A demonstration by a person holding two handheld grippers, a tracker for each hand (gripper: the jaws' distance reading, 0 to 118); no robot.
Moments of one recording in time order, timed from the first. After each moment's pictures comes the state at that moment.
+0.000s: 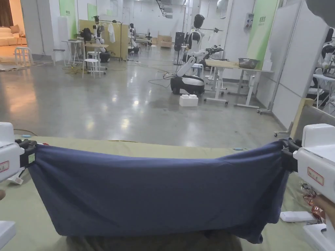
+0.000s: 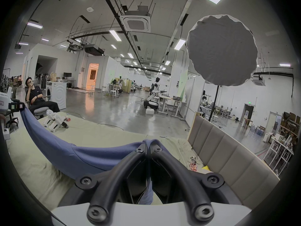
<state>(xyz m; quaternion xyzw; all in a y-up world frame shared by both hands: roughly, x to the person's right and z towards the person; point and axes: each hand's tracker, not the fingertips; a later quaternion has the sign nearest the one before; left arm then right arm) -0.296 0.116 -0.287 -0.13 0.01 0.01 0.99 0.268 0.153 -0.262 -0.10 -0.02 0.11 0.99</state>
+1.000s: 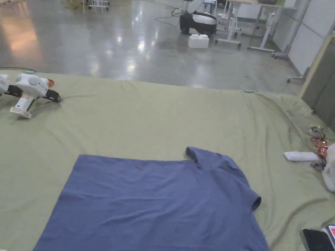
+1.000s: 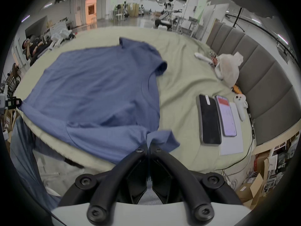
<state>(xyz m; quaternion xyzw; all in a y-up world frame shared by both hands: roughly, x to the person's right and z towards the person) -0.296 -0.145 -0.122 -0.48 0.02 0.02 0.88 0.272 -0.143 -0.108 -0.50 0.00 0.09 0.86</state>
